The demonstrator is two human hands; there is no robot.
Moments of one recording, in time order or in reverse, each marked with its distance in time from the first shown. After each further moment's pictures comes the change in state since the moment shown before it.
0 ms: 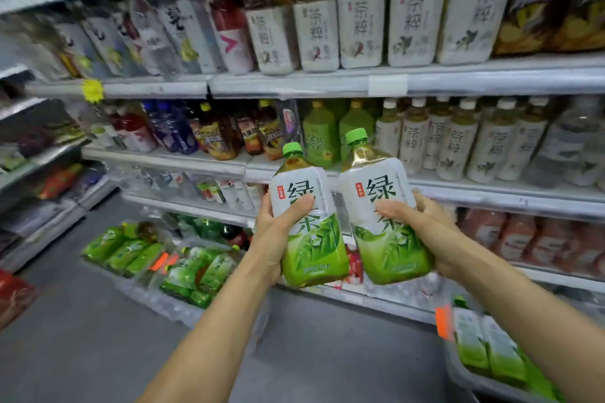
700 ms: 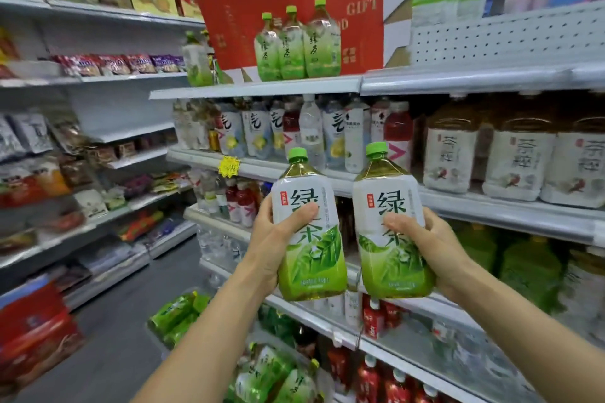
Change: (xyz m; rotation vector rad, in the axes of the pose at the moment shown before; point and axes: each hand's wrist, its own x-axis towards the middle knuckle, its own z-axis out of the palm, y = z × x) left_hand 0.086 0.232 -0.235 -0.002 0.114 0.353; right_hand 0.163 -0.095 0.306 -0.027 -0.149 -0.277
